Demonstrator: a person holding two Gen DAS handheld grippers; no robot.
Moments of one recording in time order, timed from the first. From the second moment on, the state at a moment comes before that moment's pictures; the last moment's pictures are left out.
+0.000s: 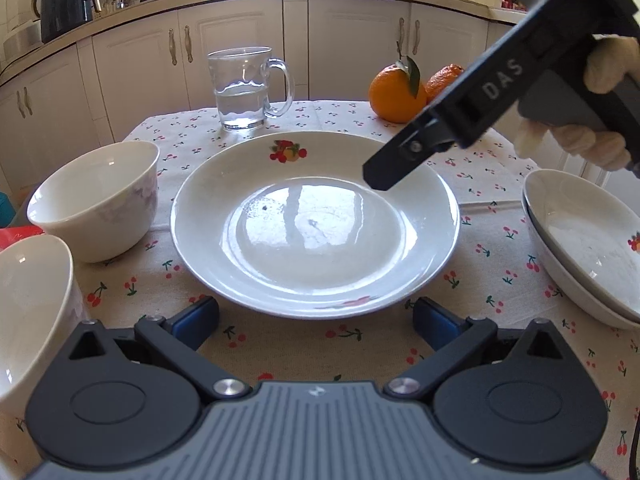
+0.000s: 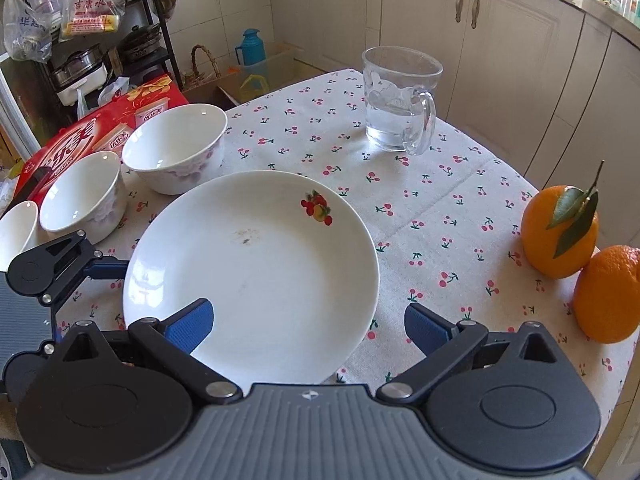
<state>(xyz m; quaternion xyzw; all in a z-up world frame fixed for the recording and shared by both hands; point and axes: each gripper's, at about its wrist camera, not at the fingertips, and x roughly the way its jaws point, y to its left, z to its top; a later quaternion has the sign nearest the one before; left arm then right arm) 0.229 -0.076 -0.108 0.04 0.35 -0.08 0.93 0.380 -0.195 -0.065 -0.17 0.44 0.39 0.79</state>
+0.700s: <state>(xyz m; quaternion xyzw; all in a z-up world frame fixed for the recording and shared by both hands) 0.235 -0.075 -0.107 0.03 0.34 -0.09 0.94 0.445 -0.168 -0.101 -0.12 0.47 0.45 0.75</state>
